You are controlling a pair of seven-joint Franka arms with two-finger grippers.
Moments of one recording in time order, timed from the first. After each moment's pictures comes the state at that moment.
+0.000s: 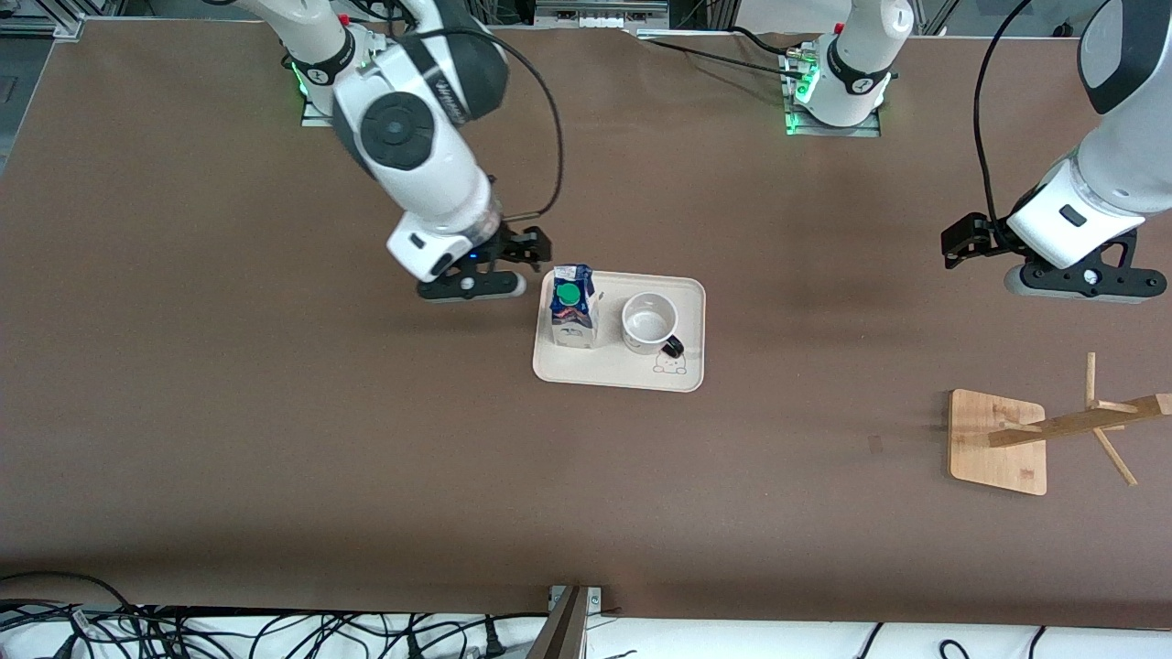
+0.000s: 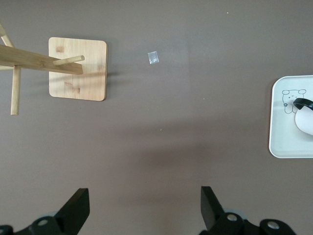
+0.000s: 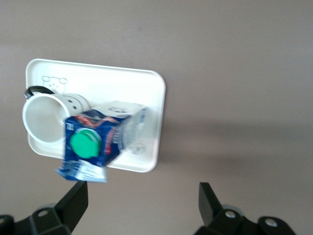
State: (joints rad) left arm 0.00 0.06 -0.08 -1.67 0.07 1.67 -0.01; right arm 0.57 0.40 0.09 -1.57 0.11 2.01 0.61
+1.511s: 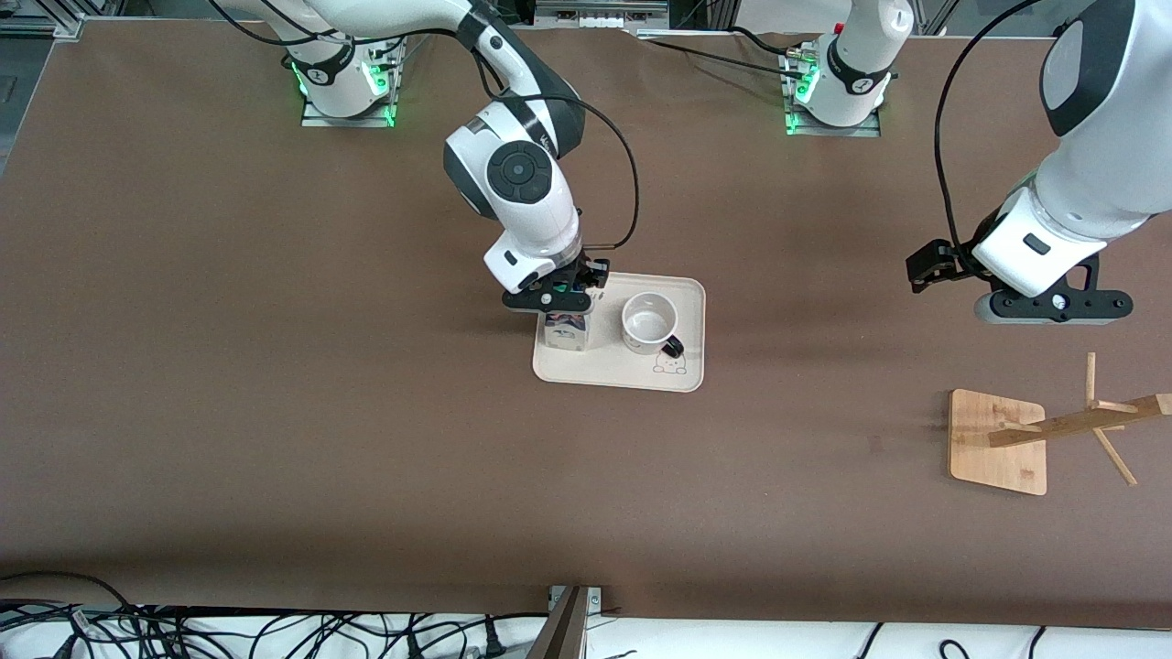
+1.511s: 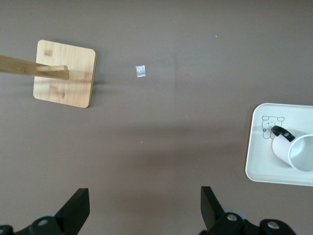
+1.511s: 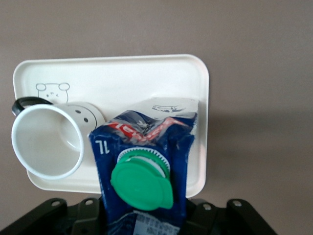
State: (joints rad) left arm -0.06 0.15 -0.09 -1.57 0.05 1.67 -0.20; right arm 0.68 0.57 0.07 -1.53 0.07 2.18 0.80
